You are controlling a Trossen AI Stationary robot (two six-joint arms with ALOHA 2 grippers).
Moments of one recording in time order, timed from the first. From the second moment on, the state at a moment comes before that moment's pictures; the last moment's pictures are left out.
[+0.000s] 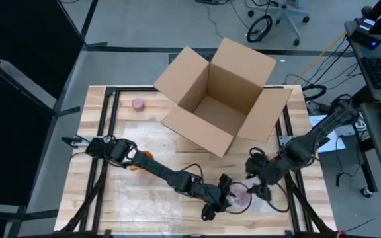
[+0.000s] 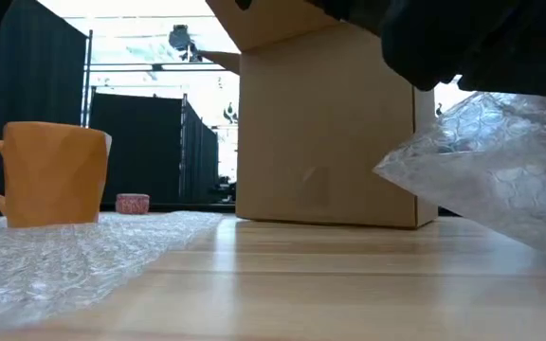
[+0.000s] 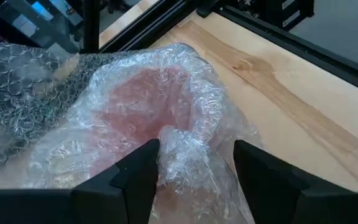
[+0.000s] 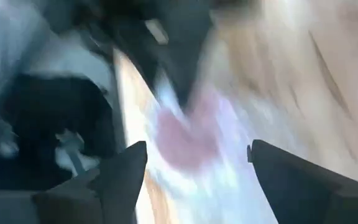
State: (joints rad) left arm -0.39 2.34 1.78 0.02 -0.13 0.45; right arm 0.69 1.17 1.06 -0.97 0.02 1.00
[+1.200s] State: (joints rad) left arm -0.39 2.34 1.78 0.02 -0.13 0.45; right arm 0.98 1.22 0.77 -0.65 0.32 1.27
